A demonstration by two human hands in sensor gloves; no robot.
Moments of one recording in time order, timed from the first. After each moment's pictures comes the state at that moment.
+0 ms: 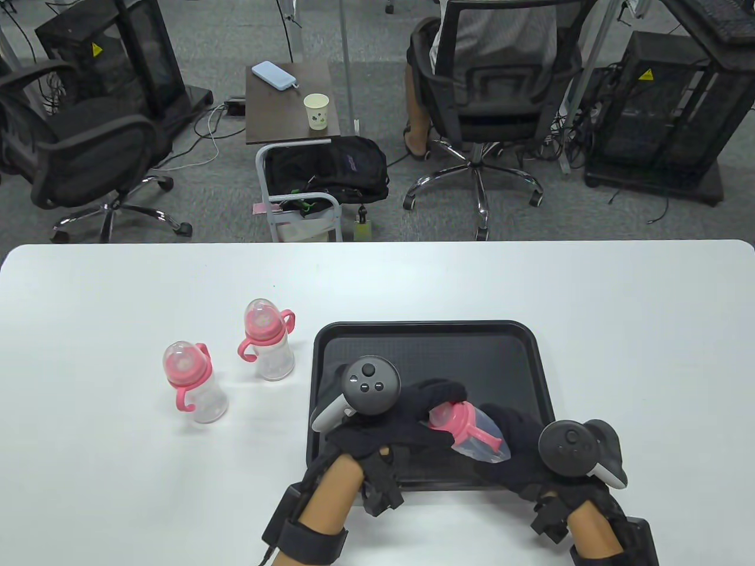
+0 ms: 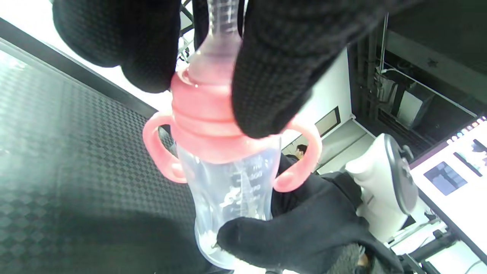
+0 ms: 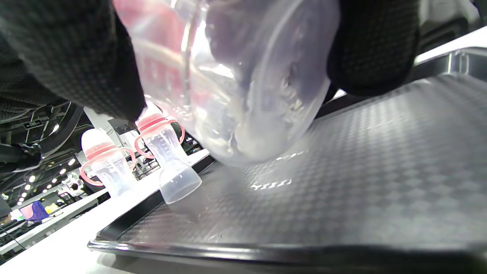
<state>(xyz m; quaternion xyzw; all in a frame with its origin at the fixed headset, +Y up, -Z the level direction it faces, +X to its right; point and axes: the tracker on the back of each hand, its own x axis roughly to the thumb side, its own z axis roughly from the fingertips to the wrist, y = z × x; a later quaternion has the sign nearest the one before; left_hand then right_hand) -0.041 -0.659 -0.307 -0.15 -0.32 0.37 0.86 0.221 -0.723 -0.271 0.24 0.03 0.93 0.29</state>
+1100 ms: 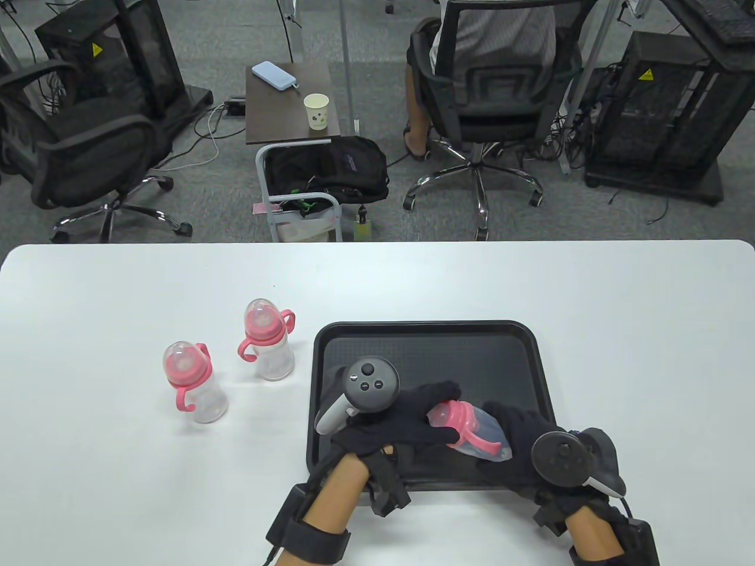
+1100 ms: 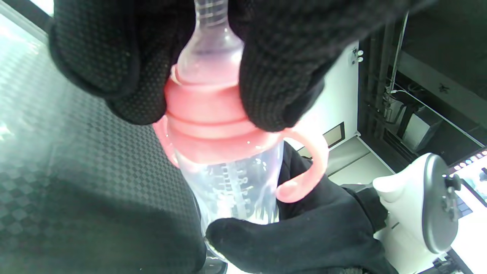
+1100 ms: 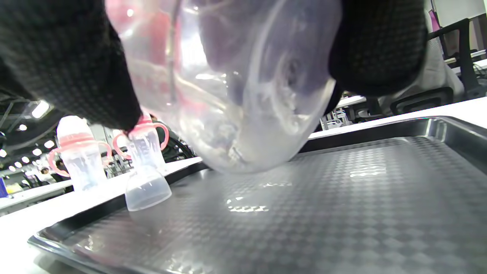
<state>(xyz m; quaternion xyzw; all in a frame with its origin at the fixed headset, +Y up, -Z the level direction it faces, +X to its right) -0.039 -0.673 -0.312 -0.16 -0.29 0.41 0.85 0.219 -0.713 -0.264 0.24 -0.05 0.94 0.22</state>
